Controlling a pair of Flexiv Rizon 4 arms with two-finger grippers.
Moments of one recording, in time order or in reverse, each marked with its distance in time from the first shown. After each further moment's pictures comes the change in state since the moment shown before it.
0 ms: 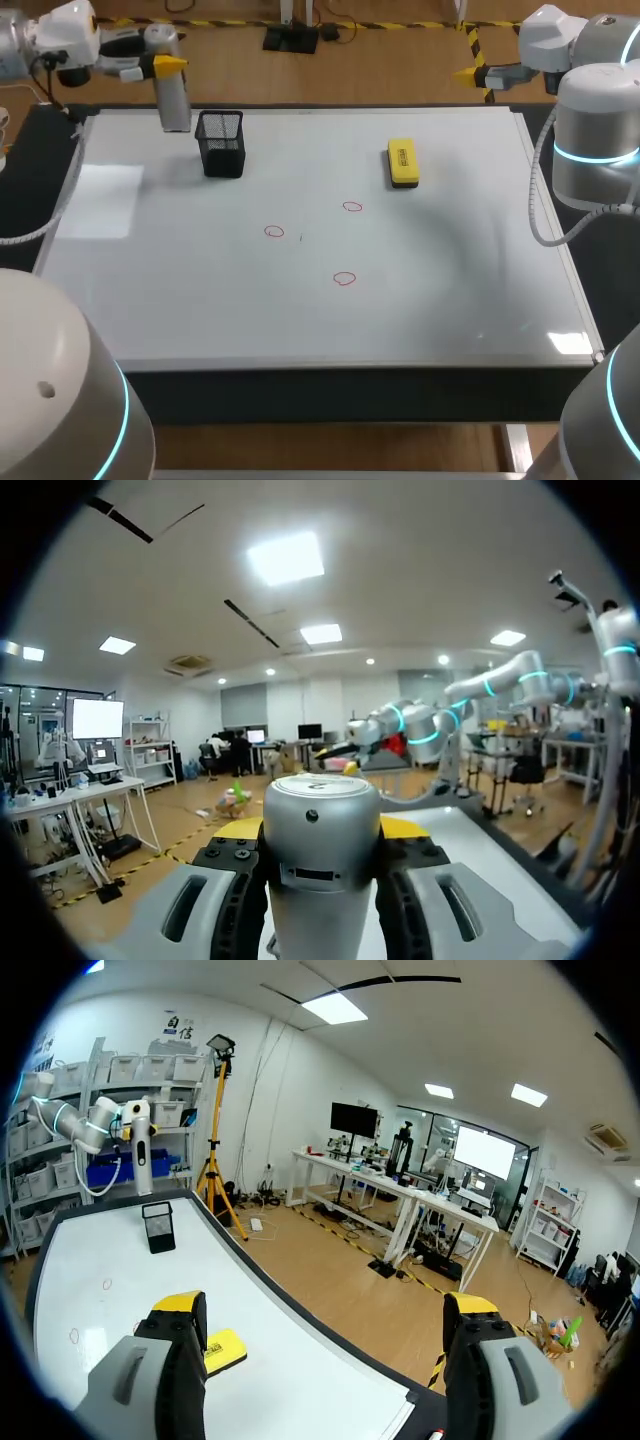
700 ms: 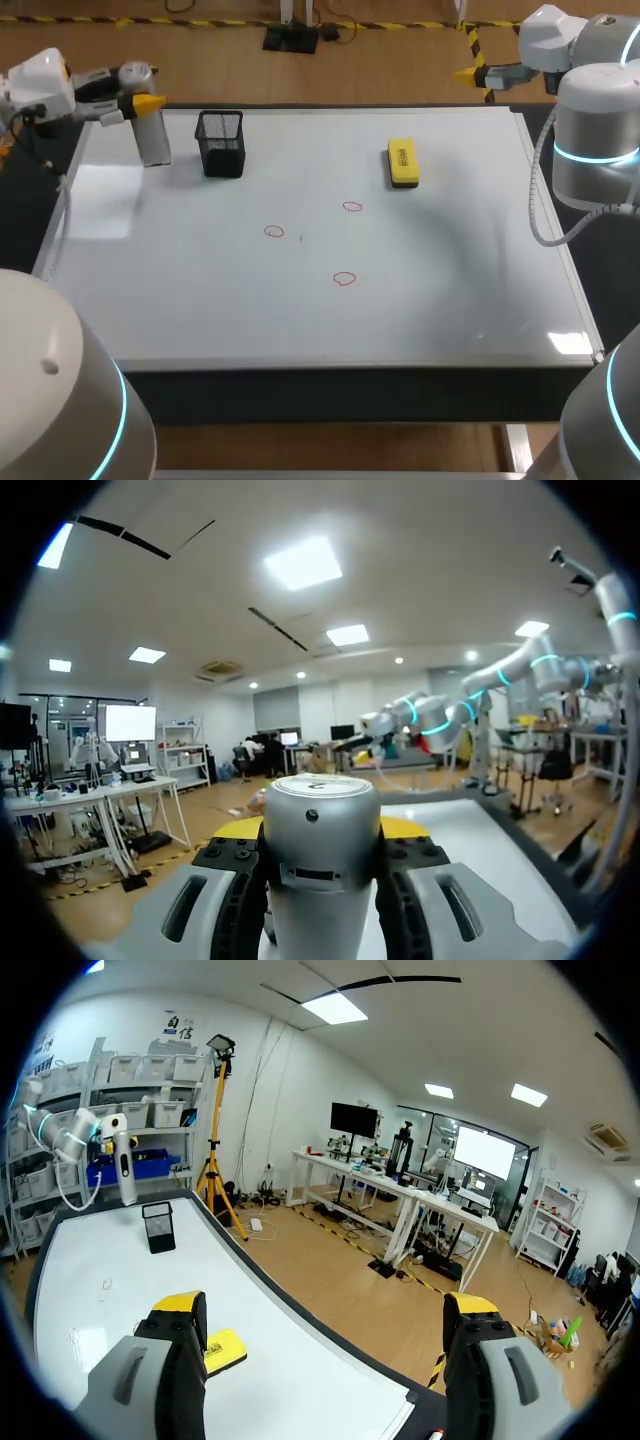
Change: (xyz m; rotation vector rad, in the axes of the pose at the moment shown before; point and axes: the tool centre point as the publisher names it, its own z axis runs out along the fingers) left arm 0.041 0.029 -0.044 0.011 -0.166 0.024; right arm 0.000 0.000 0.000 0.000 0.000 0.000
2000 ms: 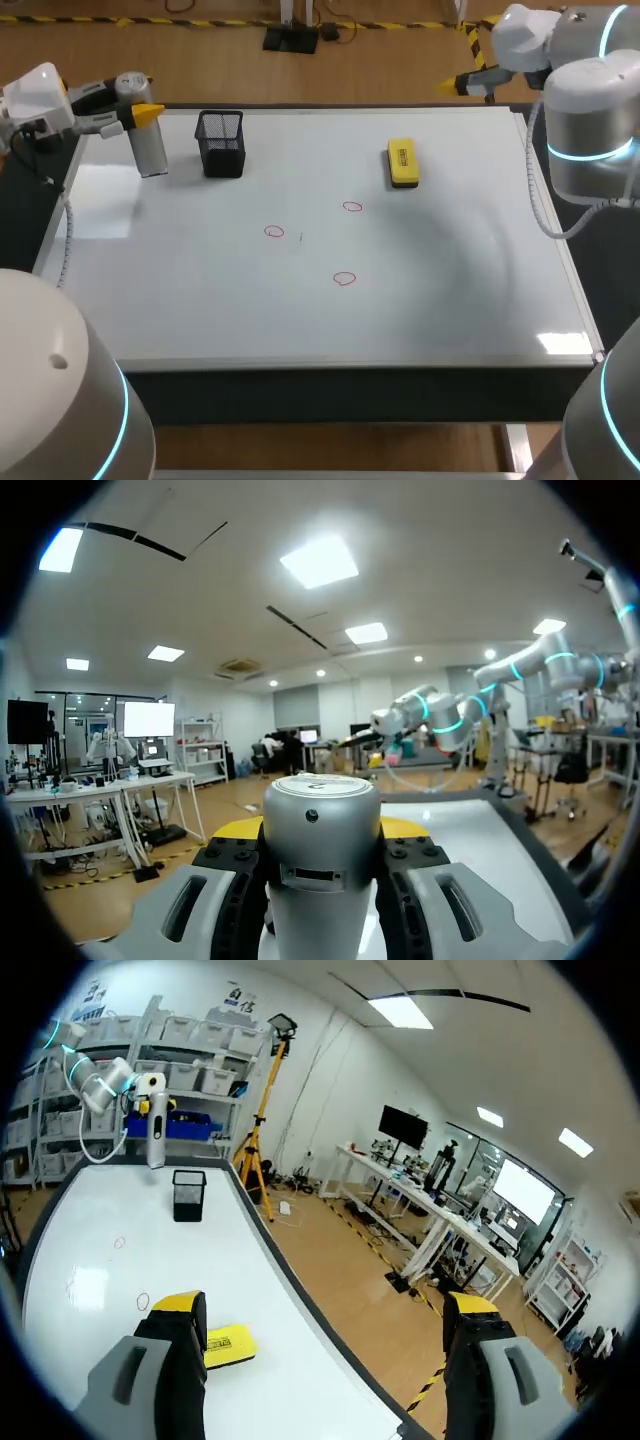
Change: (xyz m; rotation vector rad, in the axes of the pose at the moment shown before) left arm 0.009 0.005 -0.007 -0.009 -0.084 -0.007; right arm 0.043 0.012 0.027 0.034 0.147 -0.247
